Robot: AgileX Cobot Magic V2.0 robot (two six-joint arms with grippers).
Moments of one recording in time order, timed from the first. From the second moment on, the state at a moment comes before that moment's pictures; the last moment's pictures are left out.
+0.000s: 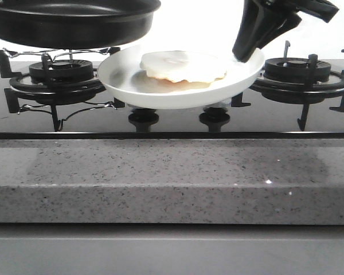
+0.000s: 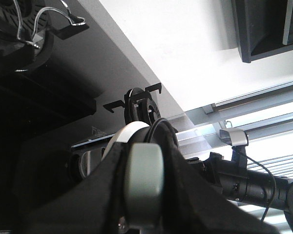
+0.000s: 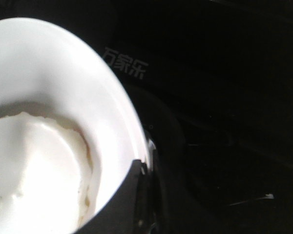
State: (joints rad) left arm 0.35 1.13 -0.68 -1.61 1.14 0.76; right arm 0.30 1.62 -1.42 0.36 0.90 -0.14
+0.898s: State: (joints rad) left arm 0.35 1.79 -1.27 -1.74 0.92 0.61; right arm 0.30 1.62 -1.42 0.36 0.90 -0.14
